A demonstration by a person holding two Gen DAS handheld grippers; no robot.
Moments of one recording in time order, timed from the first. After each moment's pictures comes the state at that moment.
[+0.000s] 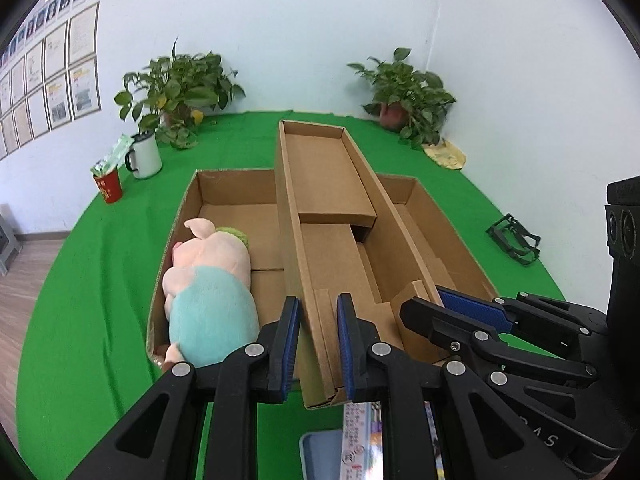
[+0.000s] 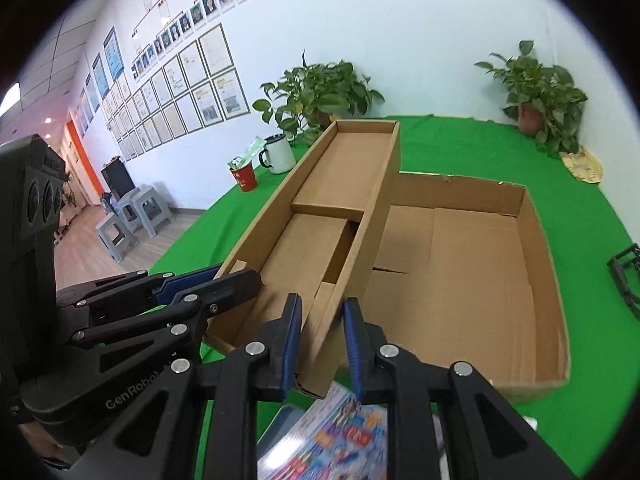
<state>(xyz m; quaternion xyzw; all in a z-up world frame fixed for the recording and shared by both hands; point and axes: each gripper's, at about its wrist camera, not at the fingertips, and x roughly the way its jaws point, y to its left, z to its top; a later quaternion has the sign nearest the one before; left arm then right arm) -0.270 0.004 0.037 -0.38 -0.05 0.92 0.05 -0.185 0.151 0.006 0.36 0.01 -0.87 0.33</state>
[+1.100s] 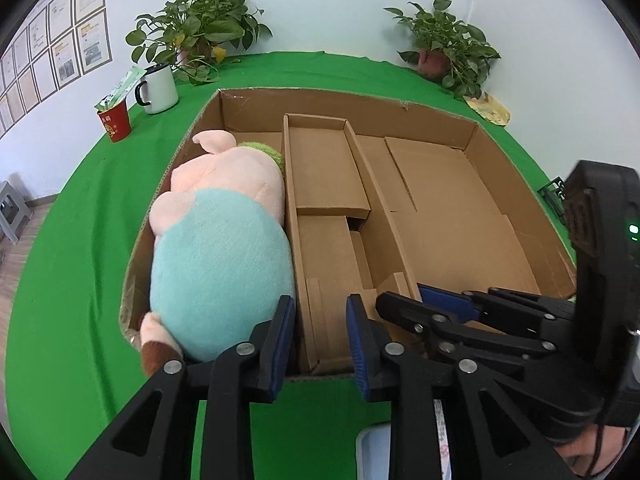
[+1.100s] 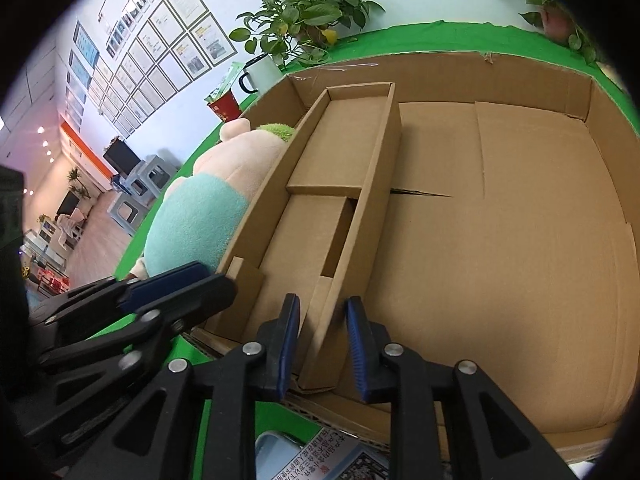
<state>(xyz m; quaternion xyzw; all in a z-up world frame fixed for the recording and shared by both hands) -0.295 -0.037 -0.067 -0.46 -0.05 0.89 0.02 -0.236 0.116 -0.100 0.48 -0.02 -0.80 0.35</state>
